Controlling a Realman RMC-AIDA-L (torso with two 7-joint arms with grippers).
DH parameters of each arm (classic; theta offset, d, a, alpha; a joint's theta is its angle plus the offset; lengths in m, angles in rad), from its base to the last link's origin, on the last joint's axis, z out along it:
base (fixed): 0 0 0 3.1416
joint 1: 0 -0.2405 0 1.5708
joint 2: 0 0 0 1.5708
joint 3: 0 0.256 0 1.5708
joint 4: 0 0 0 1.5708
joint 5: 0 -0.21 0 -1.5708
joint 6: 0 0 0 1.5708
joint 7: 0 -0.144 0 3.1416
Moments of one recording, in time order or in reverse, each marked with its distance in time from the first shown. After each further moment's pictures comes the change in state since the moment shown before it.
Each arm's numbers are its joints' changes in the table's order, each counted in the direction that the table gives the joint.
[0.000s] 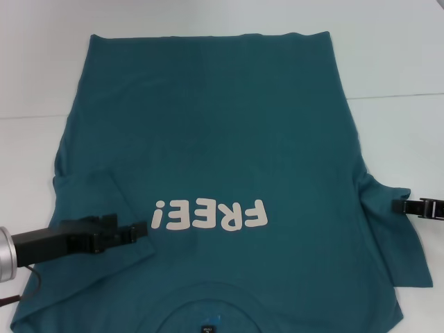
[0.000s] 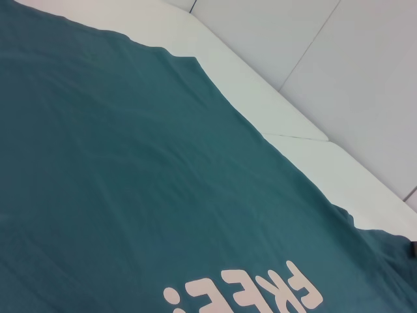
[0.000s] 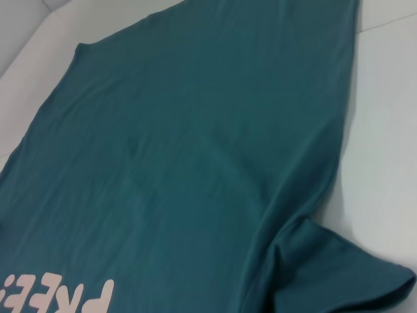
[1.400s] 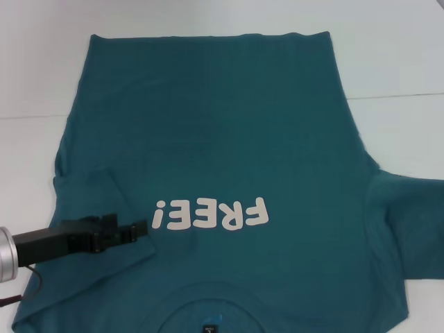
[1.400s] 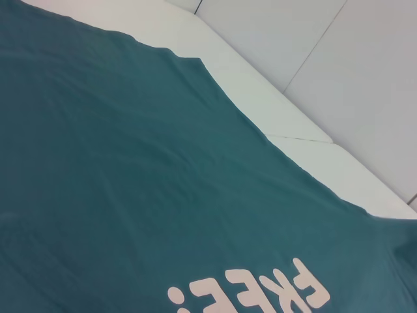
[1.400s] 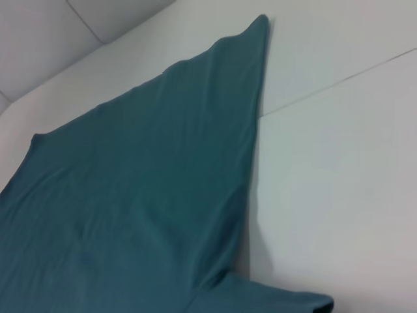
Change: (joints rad) left arm -0.001 -0.004 -0.002 0.000 0.000 0.009 0.006; right arm 0.069 -0.045 0.127 0.011 -0.077 0.011 0.027
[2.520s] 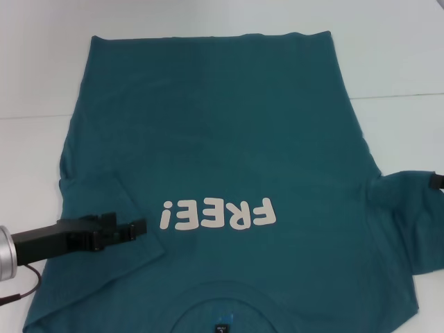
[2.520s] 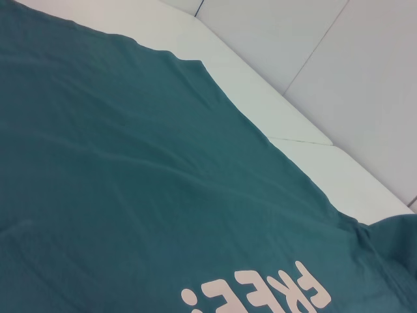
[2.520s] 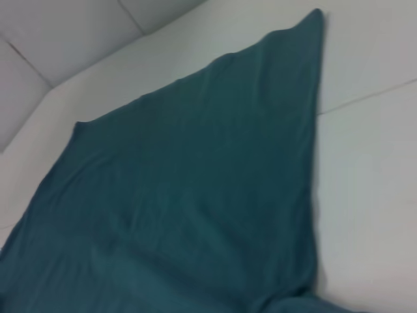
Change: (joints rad) left arm 0.000 0.002 0.000 0.000 0.005 0.000 0.001; right arm -0.038 0.003 -0.020 0.012 -0.002 0.052 0.014
